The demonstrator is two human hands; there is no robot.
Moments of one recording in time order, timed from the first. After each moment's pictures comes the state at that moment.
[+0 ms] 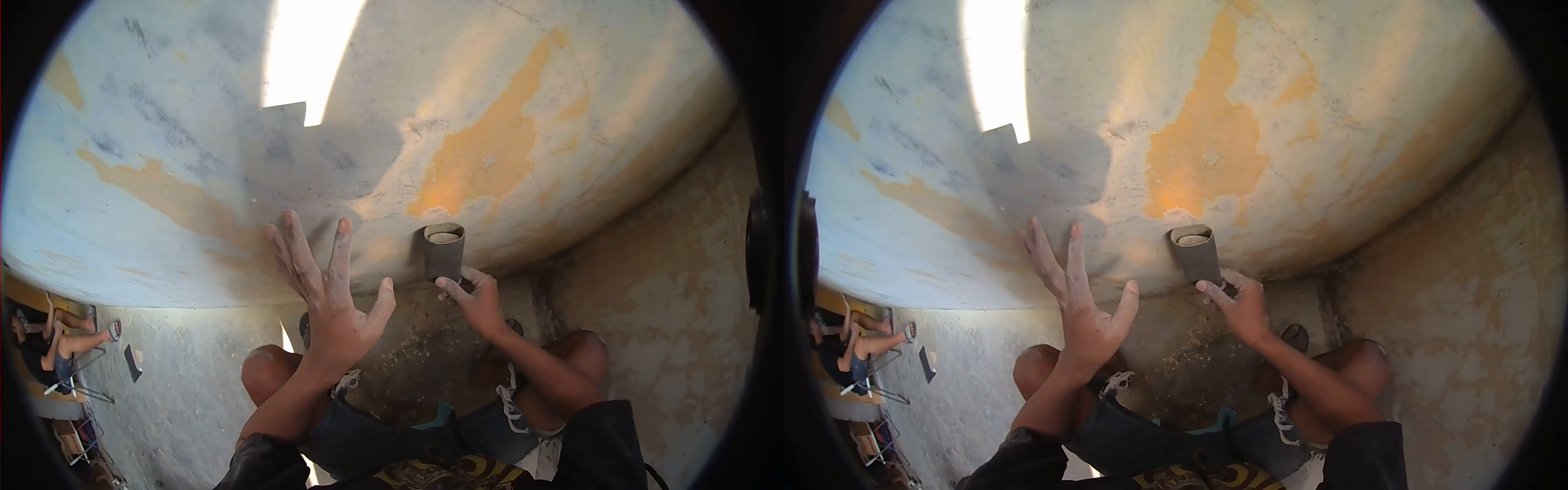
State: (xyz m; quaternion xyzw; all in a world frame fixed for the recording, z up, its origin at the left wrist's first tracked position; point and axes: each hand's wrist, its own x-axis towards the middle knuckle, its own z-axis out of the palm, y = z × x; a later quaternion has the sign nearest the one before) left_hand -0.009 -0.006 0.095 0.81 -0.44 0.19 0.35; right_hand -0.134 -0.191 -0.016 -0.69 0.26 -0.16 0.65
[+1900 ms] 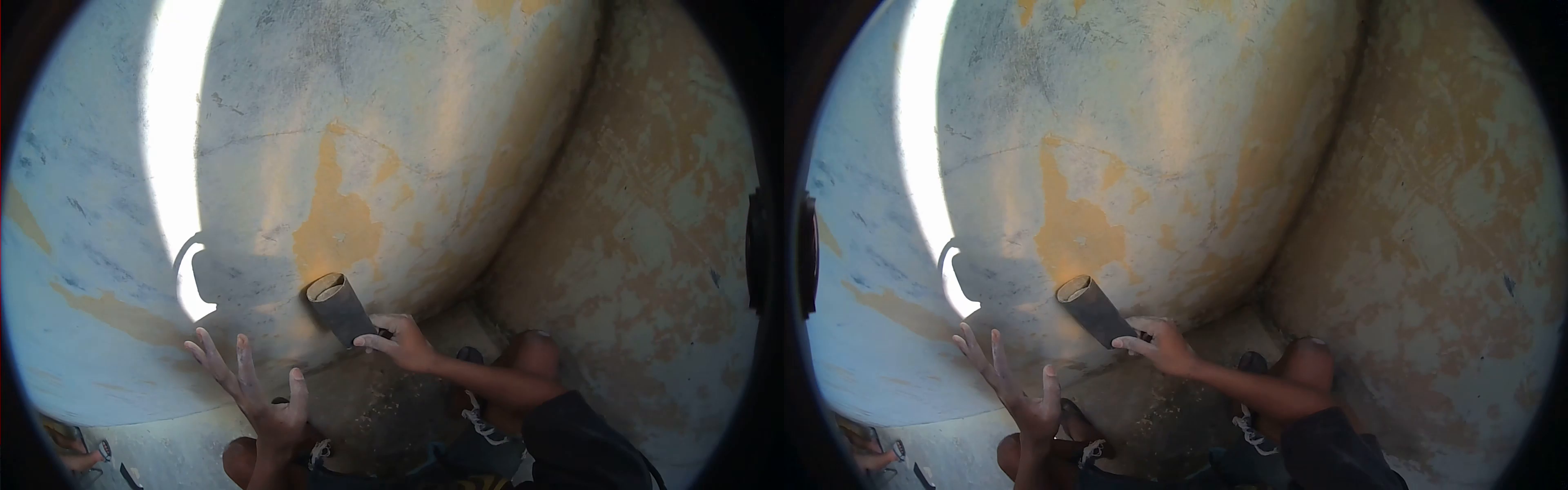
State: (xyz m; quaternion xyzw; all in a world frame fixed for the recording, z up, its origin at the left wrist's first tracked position) left_hand -0.025 0.015 0.120 0.79 -0.46 0.22 0.35; right_hand -0.136 -0.194 0.015 -0.70 0.19 -0.17 0.66
